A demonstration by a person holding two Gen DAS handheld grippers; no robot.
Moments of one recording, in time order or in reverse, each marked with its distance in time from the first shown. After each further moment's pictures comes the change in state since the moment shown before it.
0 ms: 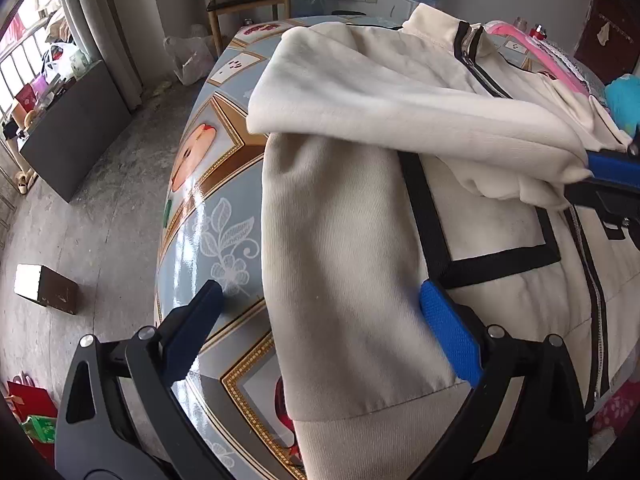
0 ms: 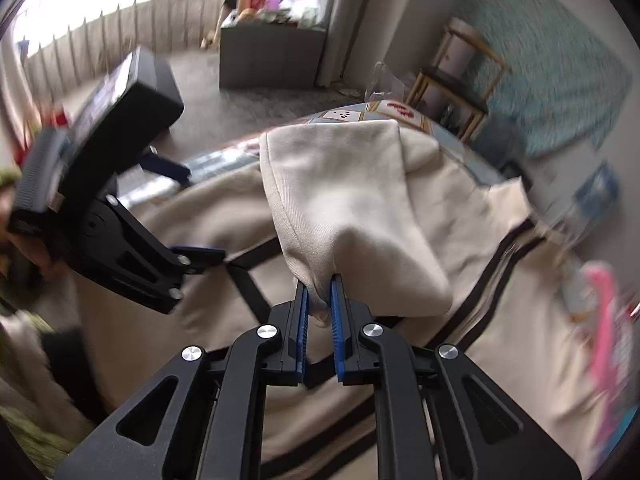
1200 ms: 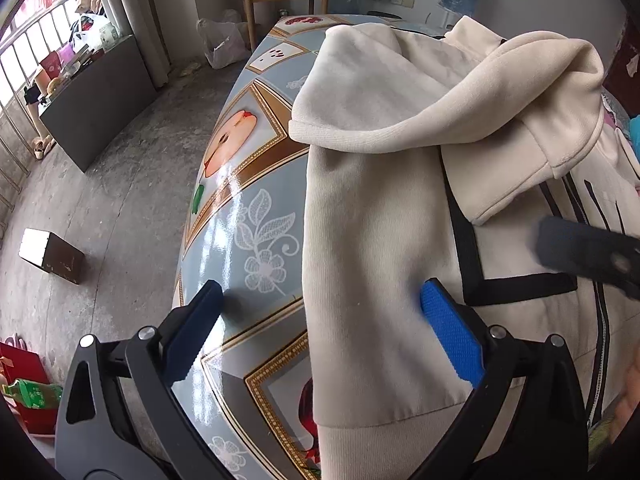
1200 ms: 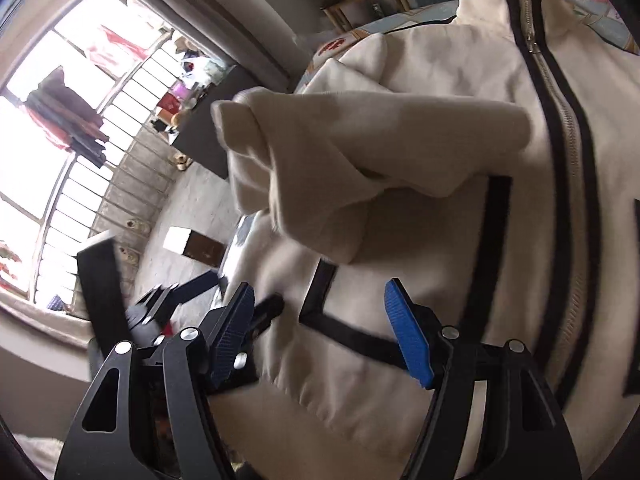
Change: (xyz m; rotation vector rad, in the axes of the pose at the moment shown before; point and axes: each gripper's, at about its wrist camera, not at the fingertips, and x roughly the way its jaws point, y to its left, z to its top) left arm 0.002 0.020 0.000 -0.115 0.006 0.052; right arm 0.074 0.006 -0.018 0.735 0.031 0.234
